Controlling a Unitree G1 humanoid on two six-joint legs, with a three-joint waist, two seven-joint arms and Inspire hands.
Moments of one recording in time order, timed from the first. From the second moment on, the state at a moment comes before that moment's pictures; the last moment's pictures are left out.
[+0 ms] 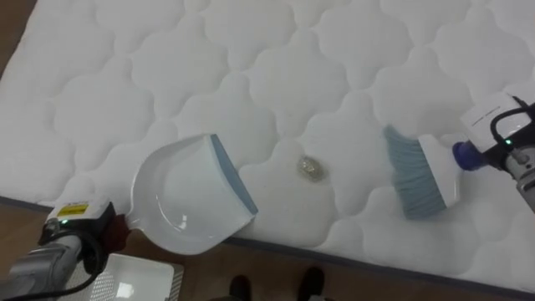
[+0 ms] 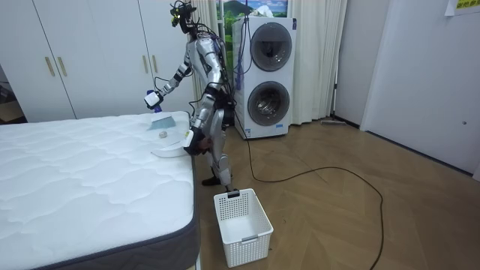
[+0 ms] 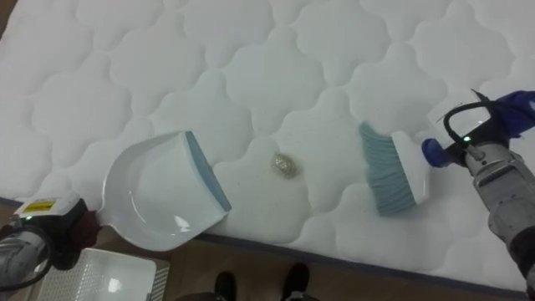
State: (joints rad) left arm -0.18 0.68 -0.42 0.78 0.76 0.02 0.03; right arm -0.52 -0.82 0.67 0.97 -1.39 0.14 -0.36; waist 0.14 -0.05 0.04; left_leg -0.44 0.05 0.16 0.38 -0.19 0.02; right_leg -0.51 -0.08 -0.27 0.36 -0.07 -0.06
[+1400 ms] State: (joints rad) left arm -0.11 0.61 -0.47 0.79 0.66 0.08 0.12; right arm -0.38 -0.56 0.69 0.65 -1.36 0.14 -0.29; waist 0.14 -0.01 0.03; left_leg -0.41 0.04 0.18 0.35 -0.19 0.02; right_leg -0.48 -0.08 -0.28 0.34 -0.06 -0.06
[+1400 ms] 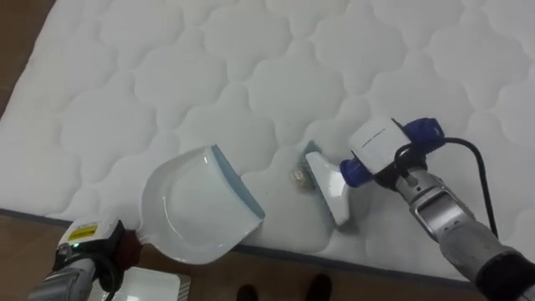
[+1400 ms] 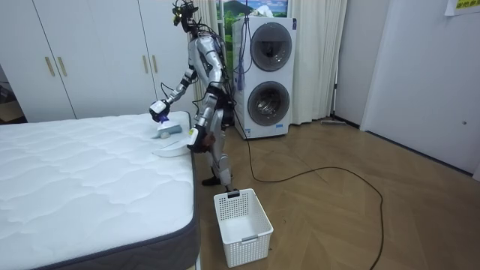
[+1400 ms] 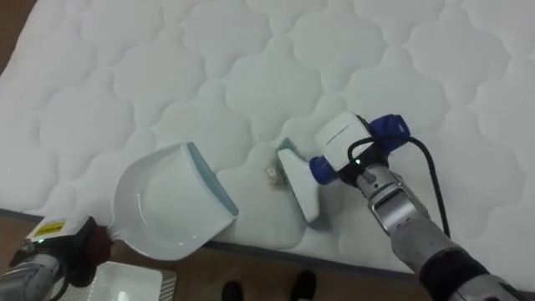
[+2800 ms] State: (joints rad) left arm -0.12 0.57 -0.50 0.90 0.66 0.04 0.25; right arm -0.39 -0.44 0.73 0.52 -1.09 0.07 -0.09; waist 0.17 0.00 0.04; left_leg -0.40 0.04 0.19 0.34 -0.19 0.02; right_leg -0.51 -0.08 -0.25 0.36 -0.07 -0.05
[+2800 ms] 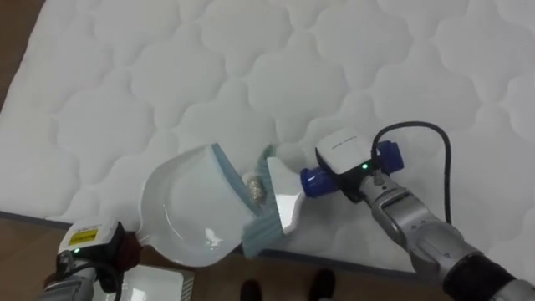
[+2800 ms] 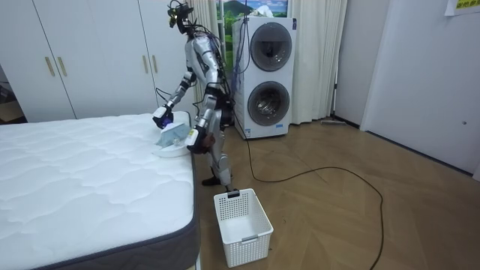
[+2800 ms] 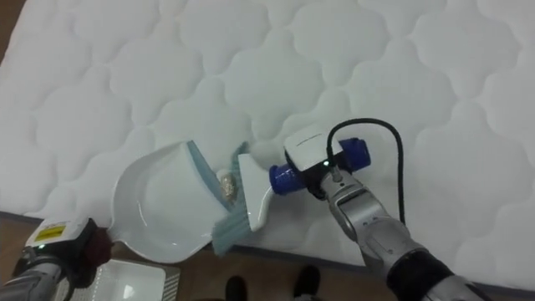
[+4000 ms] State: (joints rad) left arm -0.13 0.54 -0.50 0.95 0.66 0.01 0.26; right arm -0.39 -0.42 0.77 0.50 -0.90 -0.05 0.02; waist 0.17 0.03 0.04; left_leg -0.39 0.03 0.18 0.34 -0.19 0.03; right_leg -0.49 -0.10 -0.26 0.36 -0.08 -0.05
